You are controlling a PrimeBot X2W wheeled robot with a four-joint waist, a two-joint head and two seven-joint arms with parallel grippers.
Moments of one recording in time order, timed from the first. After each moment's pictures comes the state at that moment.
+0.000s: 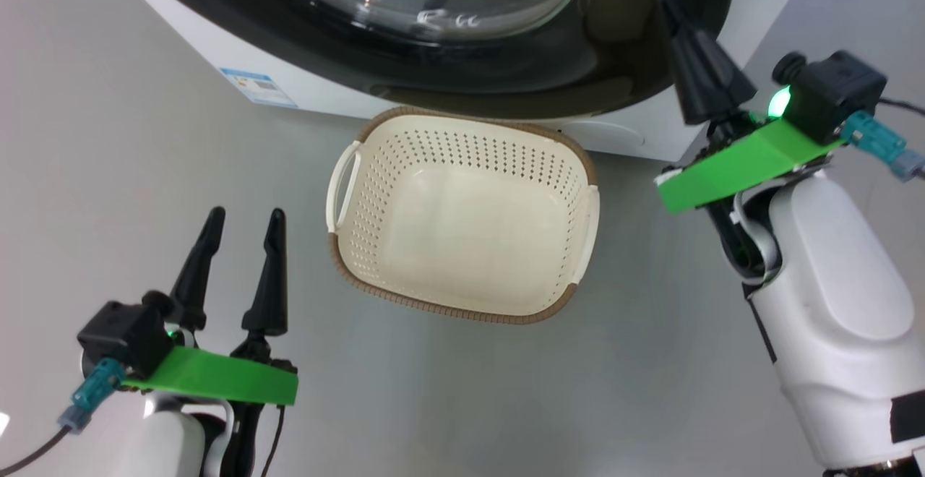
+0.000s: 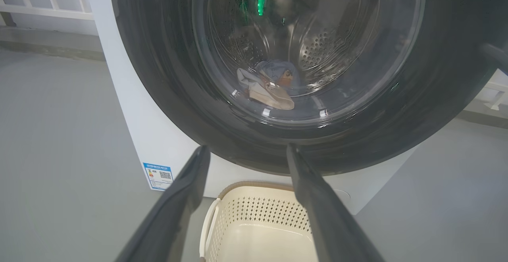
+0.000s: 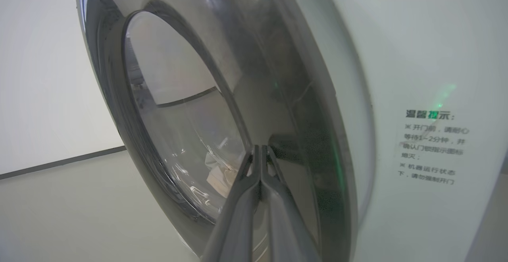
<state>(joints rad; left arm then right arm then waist) -0.26 0.10 -0.16 0.10 -0.40 -0.13 -0.26 -0.75 -0.17 0.21 0.35 0.32 0.13 -0.26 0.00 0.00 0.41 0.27</state>
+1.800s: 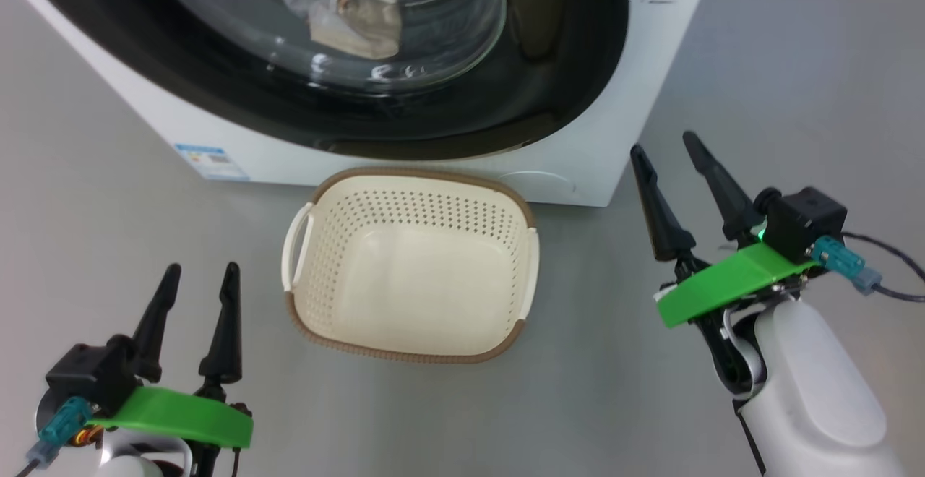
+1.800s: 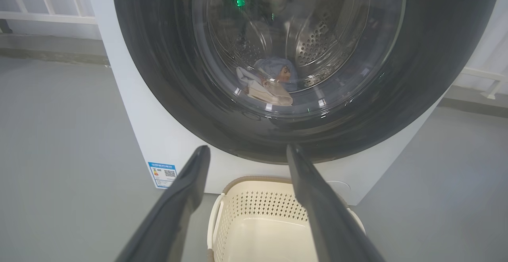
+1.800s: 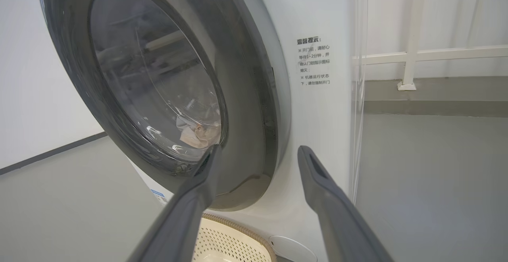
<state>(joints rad) -0.18 0.18 -0.12 0.16 -0.41 -0.13 -0.26 -0.50 -0.12 0.15 0.36 0.32 0.13 -0.26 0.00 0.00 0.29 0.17</state>
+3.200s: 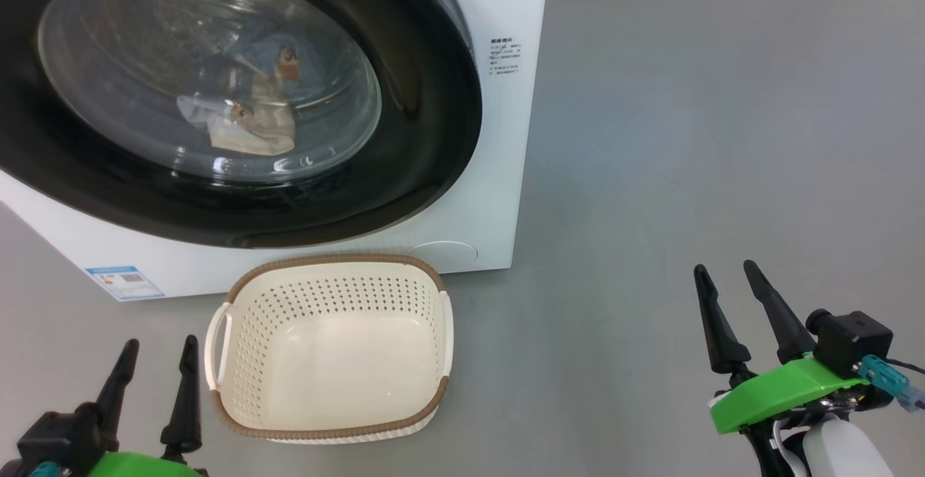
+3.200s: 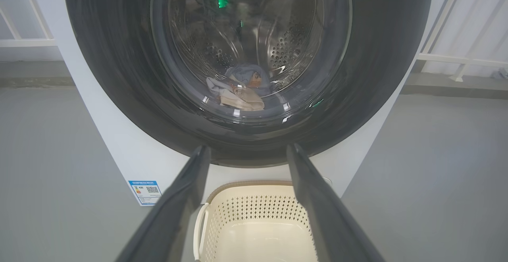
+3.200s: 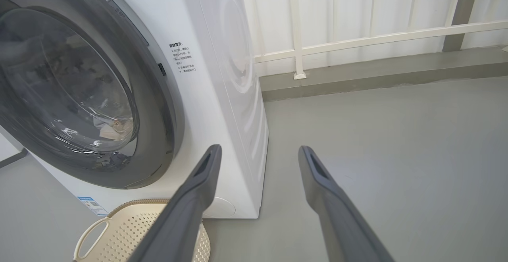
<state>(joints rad) -0.03 0.21 -0.03 0.19 -0.35 -0.13 -0.26 -0.20 -0.13 0.01 0.31 0.32 0.13 -0.26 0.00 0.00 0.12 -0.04</state>
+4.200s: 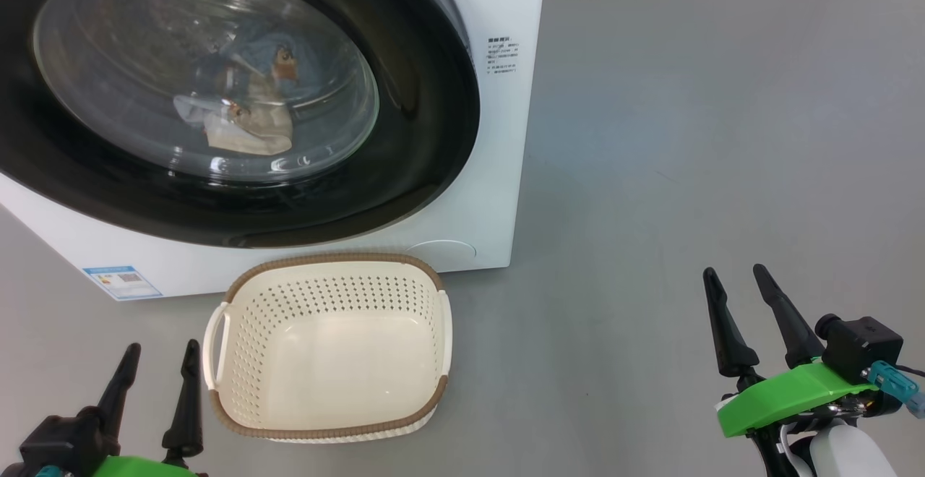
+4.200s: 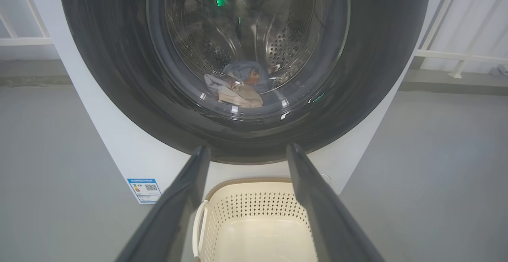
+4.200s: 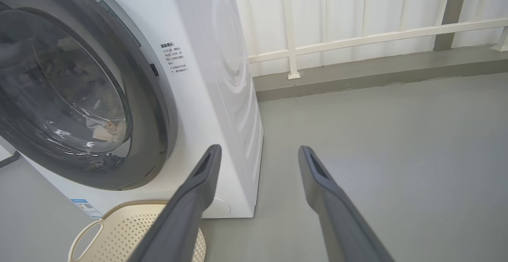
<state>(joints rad) -0.02 0.21 -0.02 0.18 -0.34 -0.13 -0.26 -0.18 -0.12 -0.01 0.30 0.32 0.13 -0.26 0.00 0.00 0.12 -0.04</state>
